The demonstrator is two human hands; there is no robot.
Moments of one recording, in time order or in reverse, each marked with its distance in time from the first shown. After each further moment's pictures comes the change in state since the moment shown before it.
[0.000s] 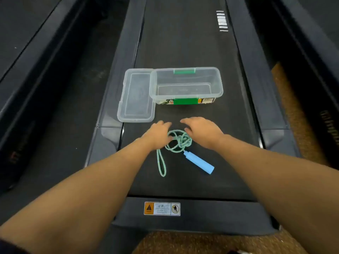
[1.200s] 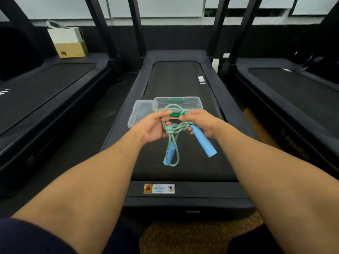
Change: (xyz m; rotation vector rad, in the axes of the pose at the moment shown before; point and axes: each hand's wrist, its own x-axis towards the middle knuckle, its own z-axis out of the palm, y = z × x) left_hand -0.202 0.061 -0.016 -1.556 -0.120 0.281; right_hand -0.165 -0.056 -0.023 1.234 0.133 0.076
